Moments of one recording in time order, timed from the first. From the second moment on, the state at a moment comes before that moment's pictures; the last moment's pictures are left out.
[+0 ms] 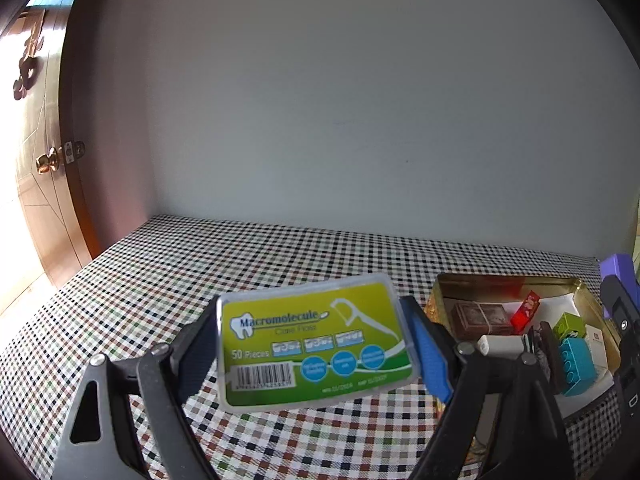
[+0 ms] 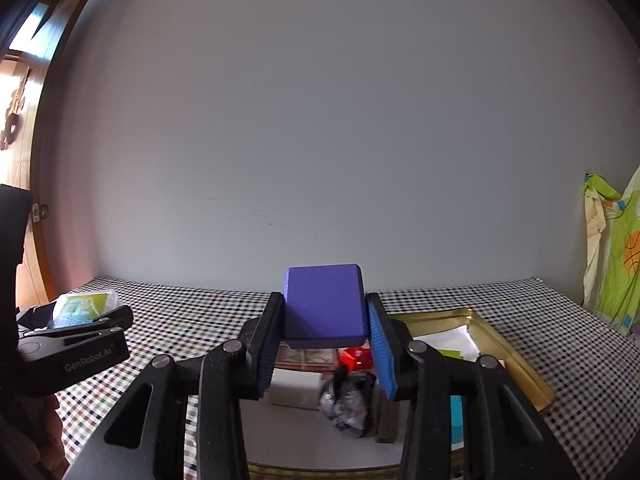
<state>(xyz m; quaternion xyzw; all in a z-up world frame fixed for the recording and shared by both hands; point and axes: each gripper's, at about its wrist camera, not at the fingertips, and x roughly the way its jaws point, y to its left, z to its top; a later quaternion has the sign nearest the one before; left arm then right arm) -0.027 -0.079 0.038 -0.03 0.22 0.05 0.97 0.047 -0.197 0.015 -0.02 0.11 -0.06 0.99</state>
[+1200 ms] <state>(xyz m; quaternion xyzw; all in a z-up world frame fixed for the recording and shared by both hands) -0.010 -0.225 0.028 0.03 0.24 -0.06 0.97 0.059 -0.317 0.024 -0.03 0.10 -0.18 0.98</state>
